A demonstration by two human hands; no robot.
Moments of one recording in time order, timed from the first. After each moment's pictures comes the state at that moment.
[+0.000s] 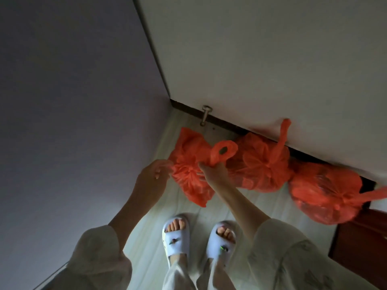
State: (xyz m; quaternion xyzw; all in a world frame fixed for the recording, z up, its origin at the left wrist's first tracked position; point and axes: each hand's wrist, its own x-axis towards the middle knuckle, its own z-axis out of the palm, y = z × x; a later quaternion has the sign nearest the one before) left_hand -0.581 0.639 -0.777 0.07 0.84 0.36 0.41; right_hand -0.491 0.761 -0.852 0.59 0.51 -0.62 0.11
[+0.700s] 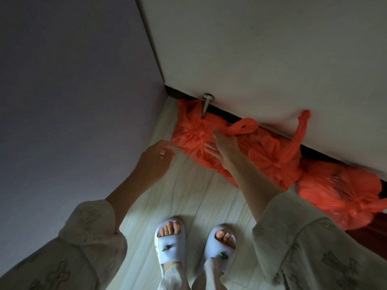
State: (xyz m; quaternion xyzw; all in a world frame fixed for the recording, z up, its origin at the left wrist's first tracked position) left_hand -0.611 0.672 -0.859 0.14 0.83 0.32 0.44; right_hand -0.531 0.822 -0.883 0.63 0.33 -0.70 0.01
